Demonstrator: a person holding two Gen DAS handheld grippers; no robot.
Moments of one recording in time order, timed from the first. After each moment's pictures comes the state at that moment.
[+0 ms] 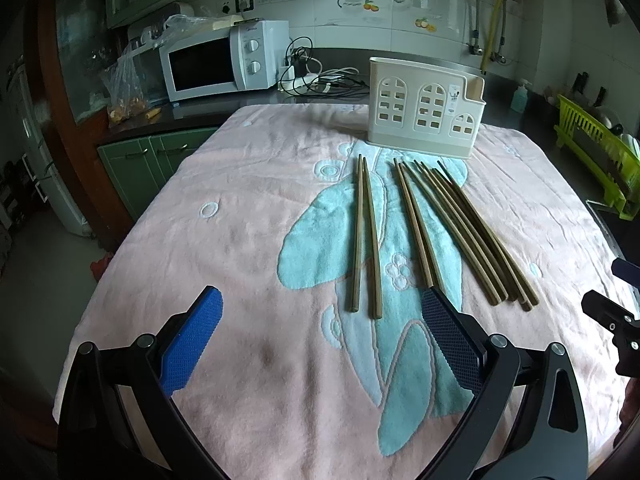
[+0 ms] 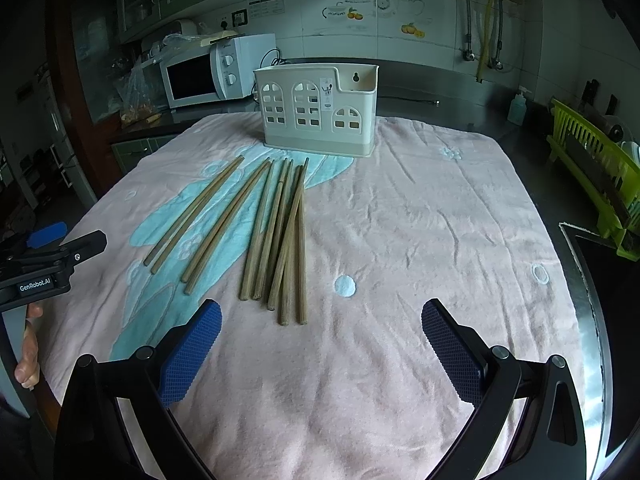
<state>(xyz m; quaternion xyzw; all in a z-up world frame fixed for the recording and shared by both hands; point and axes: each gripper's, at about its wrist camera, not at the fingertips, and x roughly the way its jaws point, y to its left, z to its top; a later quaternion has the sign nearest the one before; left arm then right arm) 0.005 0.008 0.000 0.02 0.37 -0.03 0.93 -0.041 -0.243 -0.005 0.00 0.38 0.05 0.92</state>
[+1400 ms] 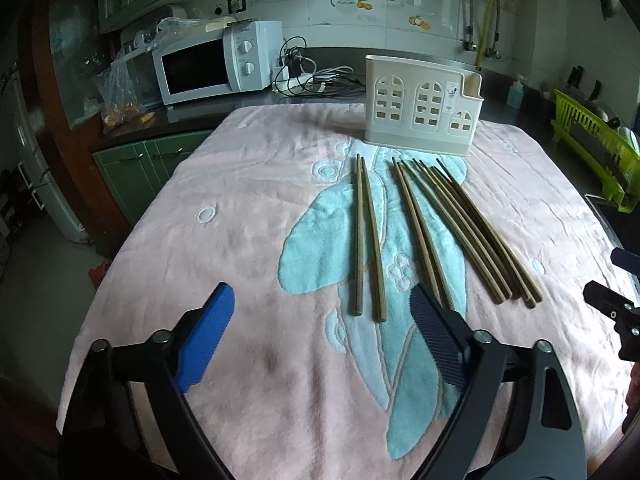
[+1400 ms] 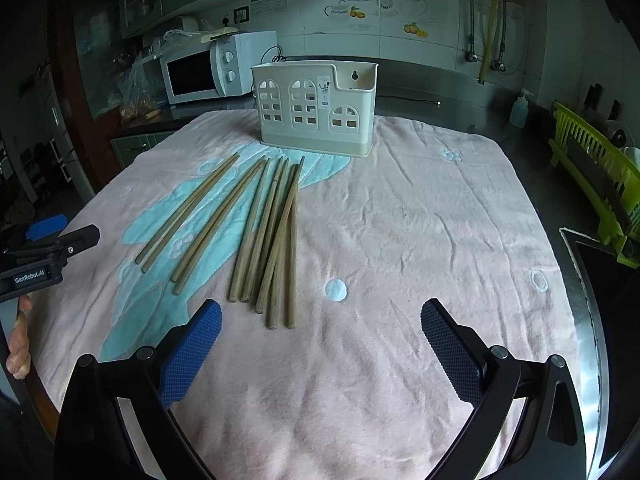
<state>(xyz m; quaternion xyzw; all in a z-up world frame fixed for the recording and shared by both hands) 0.013 0.012 -0.003 0.03 0.37 -0.04 0.93 -0.033 -0.249 -0.010 0.00 0.38 0.05 0.92</state>
